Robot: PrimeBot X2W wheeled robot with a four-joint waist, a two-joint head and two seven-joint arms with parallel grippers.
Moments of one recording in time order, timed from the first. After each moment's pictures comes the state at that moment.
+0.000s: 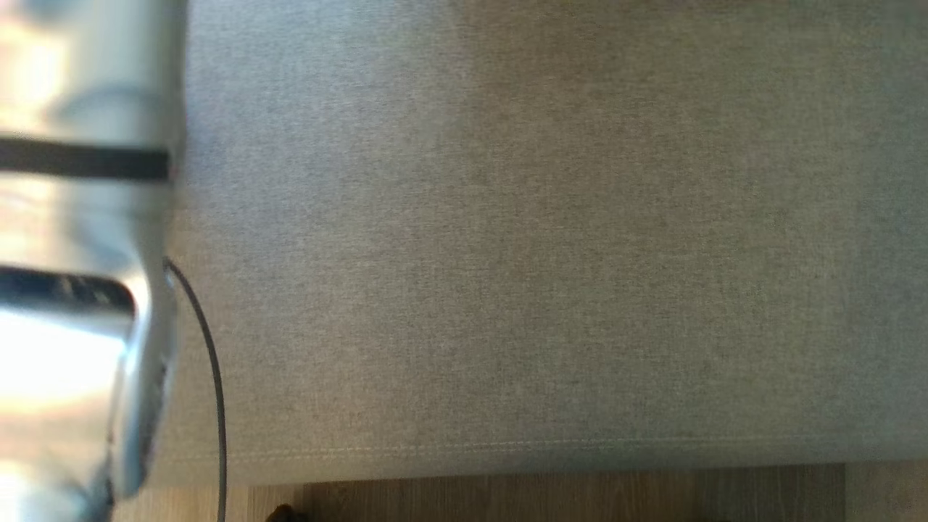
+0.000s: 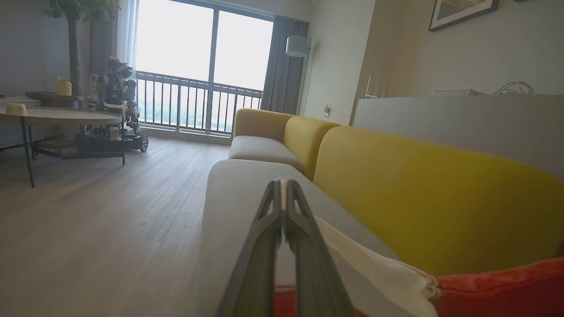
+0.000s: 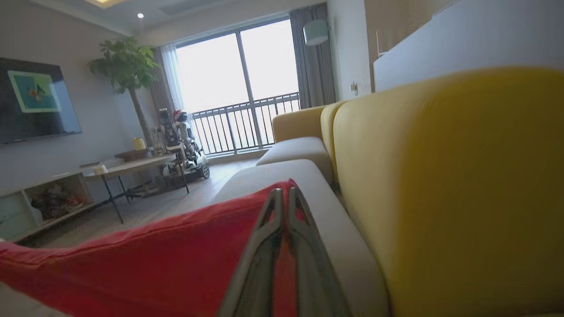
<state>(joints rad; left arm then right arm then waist) -1.42 0.04 -0.26 0.78 -0.42 -0.02 -0.25 -1.30 -0.39 0.02 0.74 0.48 0.13 -0.26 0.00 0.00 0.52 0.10</state>
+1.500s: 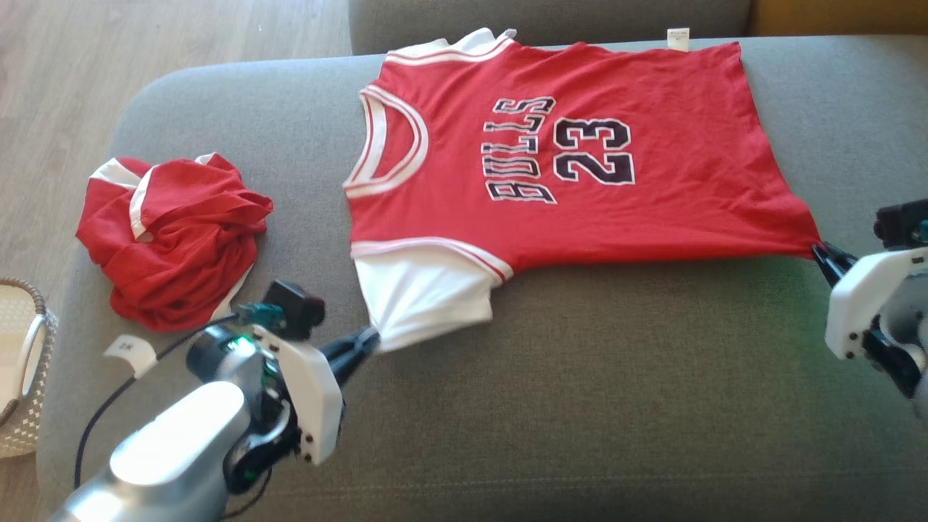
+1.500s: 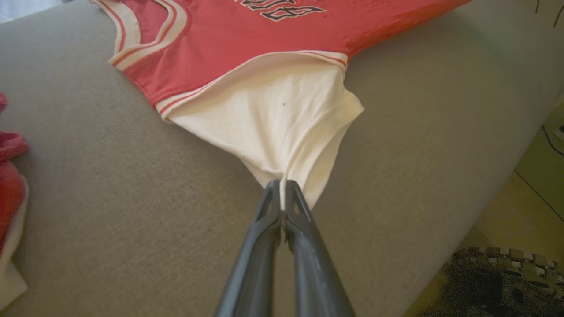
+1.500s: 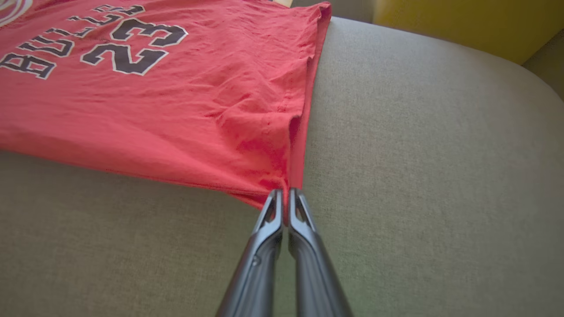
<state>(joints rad) -0.55 0.45 -1.03 0.48 -0.79 -0.13 0.02 -0.68 -0.51 0.59 1.01 0.65 0.13 -0.05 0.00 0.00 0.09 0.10</state>
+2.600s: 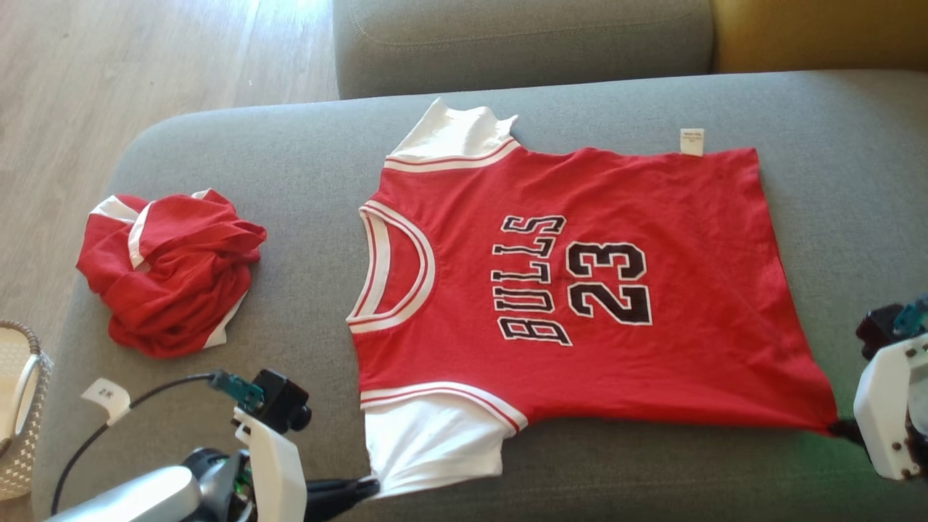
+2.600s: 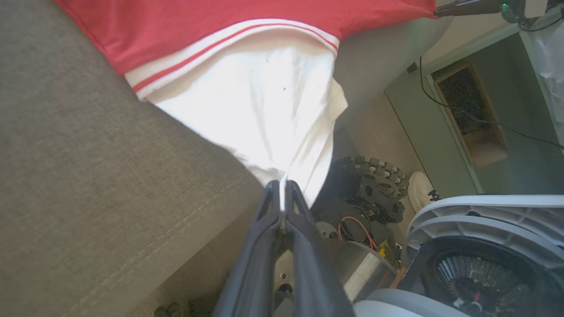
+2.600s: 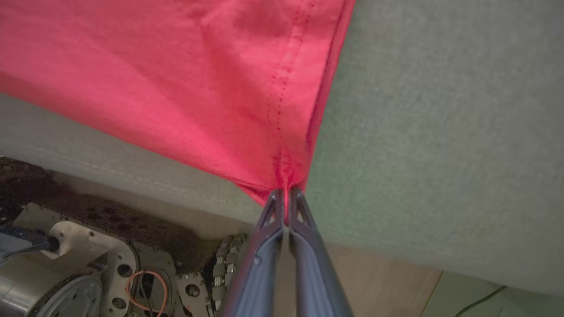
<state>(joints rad) -0.50 0.76 -1.31 0.05 -1.31 -0.13 0.28 -0.46 -0.83 0.87 0.57 1.03 0.13 0.57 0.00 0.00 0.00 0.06</state>
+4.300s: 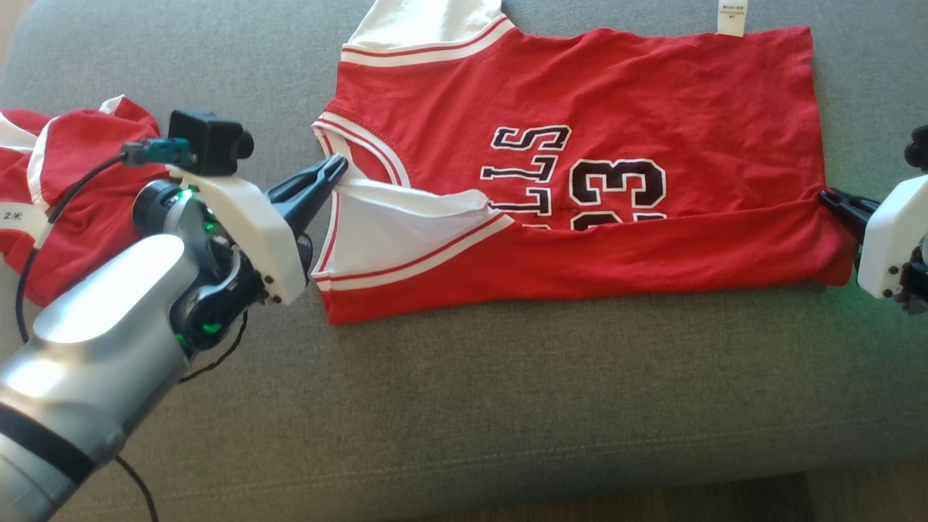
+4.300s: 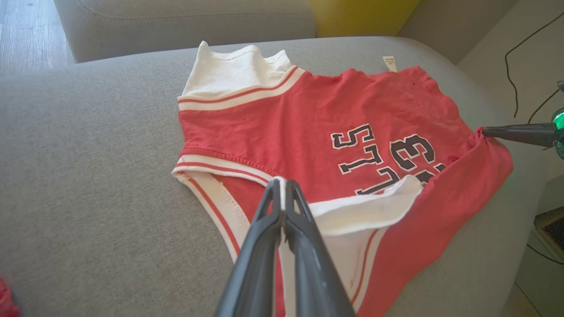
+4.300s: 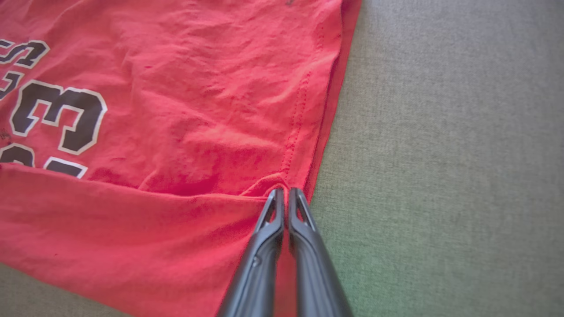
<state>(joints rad) -0.88 0.54 -1.15 0.44 -1.14 -0.11 -0.05 -0.73 -0.70 0.67 0.68 0.92 0.13 0.27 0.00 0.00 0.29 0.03</state>
